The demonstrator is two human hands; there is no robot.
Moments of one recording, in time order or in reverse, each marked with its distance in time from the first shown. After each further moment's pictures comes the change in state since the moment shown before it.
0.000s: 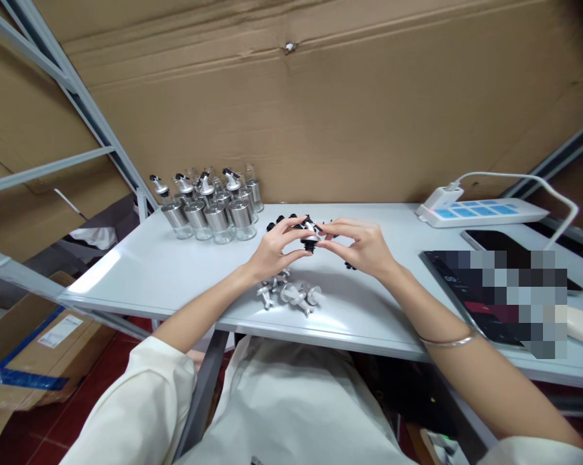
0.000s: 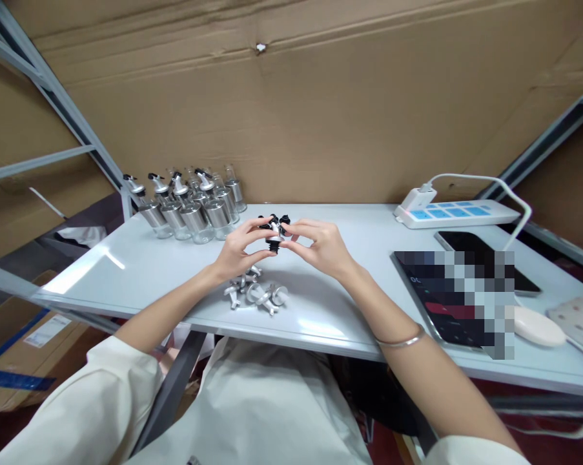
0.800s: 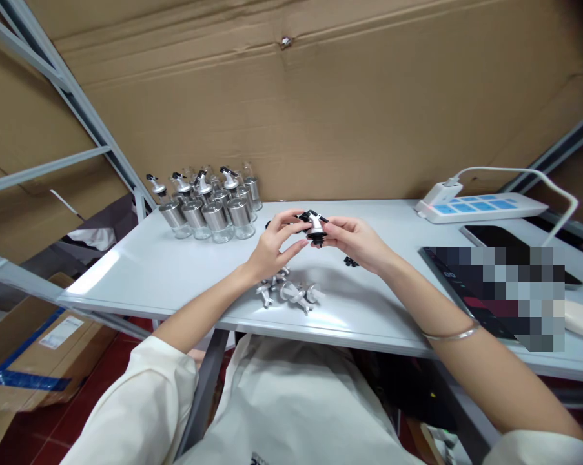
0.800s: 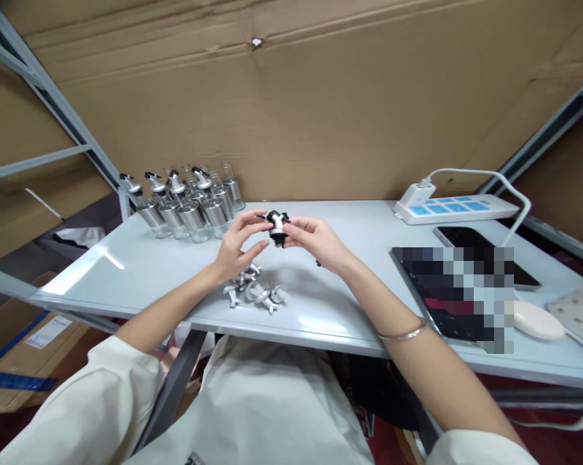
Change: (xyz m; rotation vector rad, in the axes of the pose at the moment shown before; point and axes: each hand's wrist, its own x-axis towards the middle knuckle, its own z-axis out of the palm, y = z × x) left_hand 0.003 0.006 -0.001 0.037 0.092 0.033; right_hand 0.004 -0.001 0.005 0.838 -0.168 0.531
